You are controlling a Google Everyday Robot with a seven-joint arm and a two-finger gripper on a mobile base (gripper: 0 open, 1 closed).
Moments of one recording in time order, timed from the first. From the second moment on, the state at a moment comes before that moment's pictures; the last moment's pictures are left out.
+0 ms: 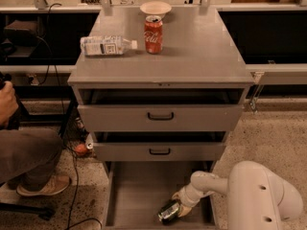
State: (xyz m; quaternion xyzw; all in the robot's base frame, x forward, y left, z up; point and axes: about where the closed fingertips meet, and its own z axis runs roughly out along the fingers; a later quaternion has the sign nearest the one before) arm 0.506 -0.127 0.118 -0.78 0.58 0.16 0.15
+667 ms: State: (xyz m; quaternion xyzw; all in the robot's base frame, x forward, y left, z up) arm 0.509 -0.129 0.124 -0.78 0.58 0.17 0.16
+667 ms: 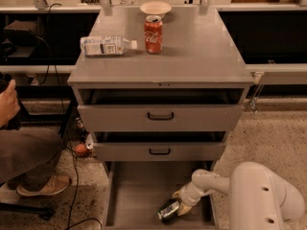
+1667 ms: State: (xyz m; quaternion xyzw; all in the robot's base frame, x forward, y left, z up) arm 0.510 -0.133 0.119 -0.78 0.58 0.17 0.15
